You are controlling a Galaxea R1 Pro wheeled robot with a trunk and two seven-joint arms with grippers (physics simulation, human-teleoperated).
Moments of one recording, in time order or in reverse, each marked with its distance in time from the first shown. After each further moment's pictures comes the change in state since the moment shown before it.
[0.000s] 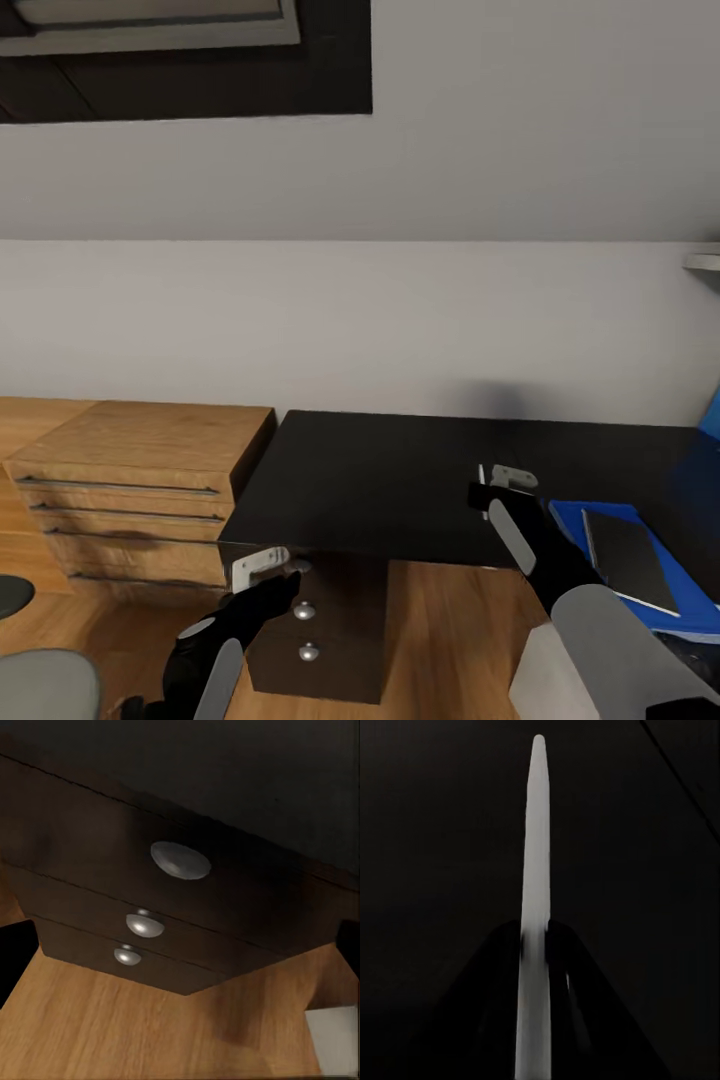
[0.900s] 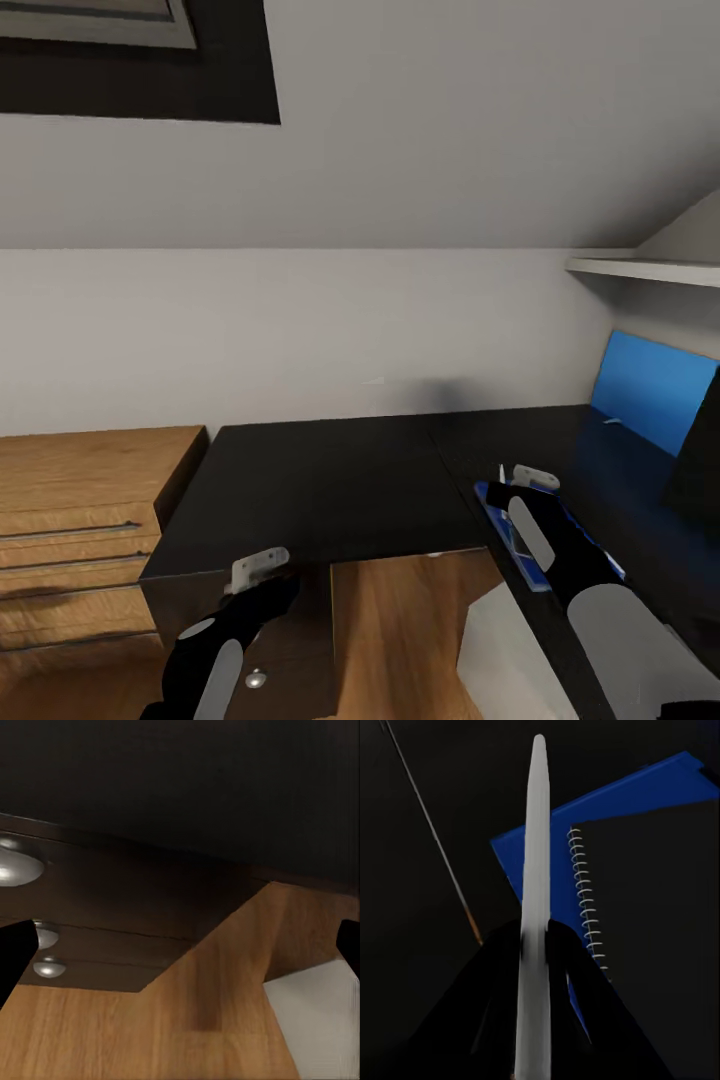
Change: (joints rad) left arm 0.002 0.000 0.000 -0.001 0.000 0.001 0.000; right arm 0.000 -0.040 -0.073 0.000 -0.001 0.001 0.002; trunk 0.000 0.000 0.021
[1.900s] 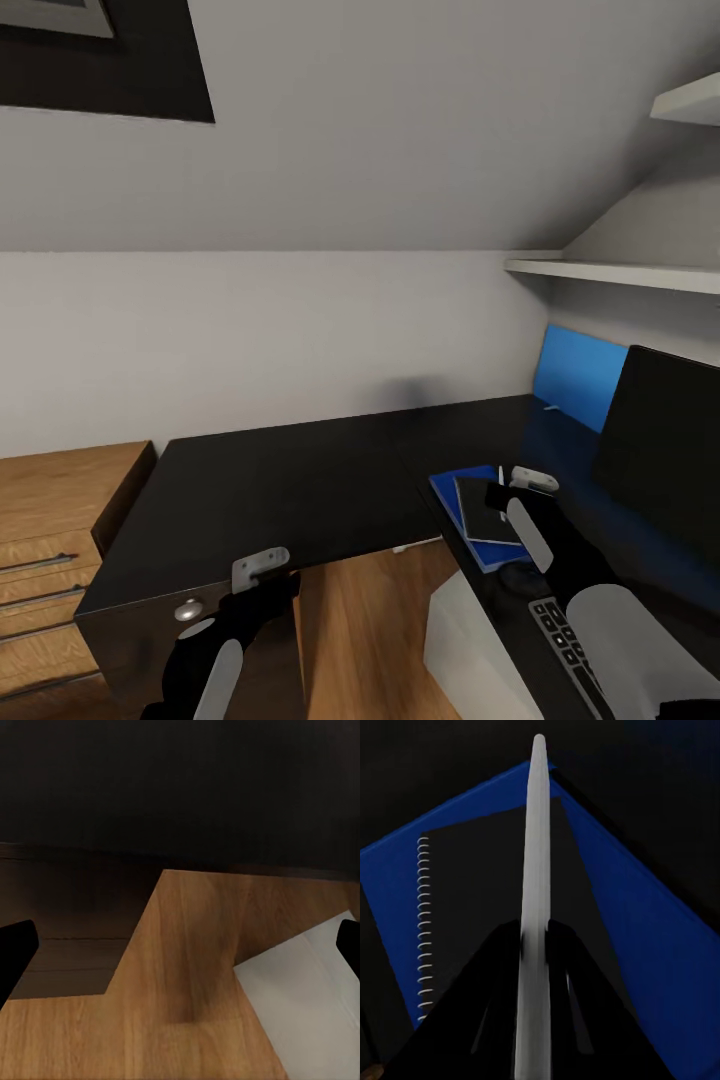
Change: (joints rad) left arm 0.000 0.000 0.000 -0.001 0.000 0.002 0.000; right arm -0.001 0.002 0.007 0.012 0.005 -0.002 0.002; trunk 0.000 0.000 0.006
